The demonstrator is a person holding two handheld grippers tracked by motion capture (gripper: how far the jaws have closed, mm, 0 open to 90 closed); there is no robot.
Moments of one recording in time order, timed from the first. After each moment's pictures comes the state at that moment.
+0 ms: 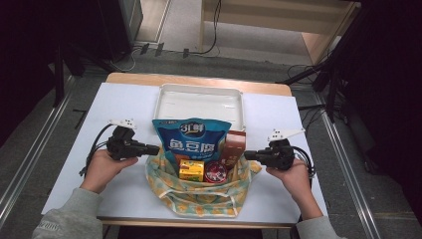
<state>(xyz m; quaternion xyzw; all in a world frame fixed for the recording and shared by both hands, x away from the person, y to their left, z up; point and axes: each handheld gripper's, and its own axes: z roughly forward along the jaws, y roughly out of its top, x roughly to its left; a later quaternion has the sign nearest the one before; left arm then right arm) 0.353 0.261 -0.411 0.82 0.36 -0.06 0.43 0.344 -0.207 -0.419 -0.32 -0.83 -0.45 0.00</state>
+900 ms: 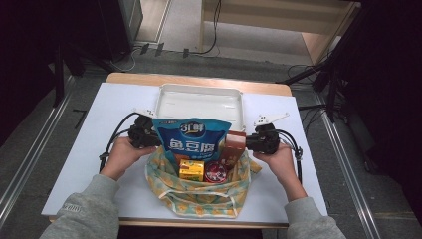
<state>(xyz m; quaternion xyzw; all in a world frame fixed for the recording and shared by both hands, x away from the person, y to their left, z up) 0.392 0.219 -0.423 0.84 0.34 -0.08 0.42 0.387 -0.175 -0.420 -0.29 -0.83 -0.47 0.01</state>
